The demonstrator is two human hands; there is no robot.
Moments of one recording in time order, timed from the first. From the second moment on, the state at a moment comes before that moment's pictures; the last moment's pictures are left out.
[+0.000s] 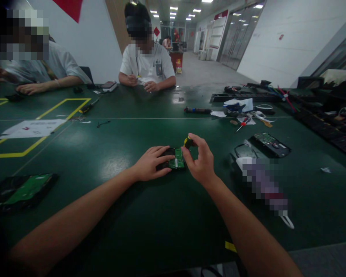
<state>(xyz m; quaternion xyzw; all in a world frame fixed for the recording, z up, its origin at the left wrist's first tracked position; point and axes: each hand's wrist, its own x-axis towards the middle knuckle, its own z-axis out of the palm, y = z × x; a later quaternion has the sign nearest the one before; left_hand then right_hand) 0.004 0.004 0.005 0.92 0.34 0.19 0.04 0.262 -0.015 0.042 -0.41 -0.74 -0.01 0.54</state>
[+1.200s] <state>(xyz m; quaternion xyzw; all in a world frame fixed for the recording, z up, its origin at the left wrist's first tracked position) 0.004 0.004 0.004 0.92 0.33 0.20 0.03 0.261 -0.012 0.040 -0.39 -0.72 0.04 0.57</state>
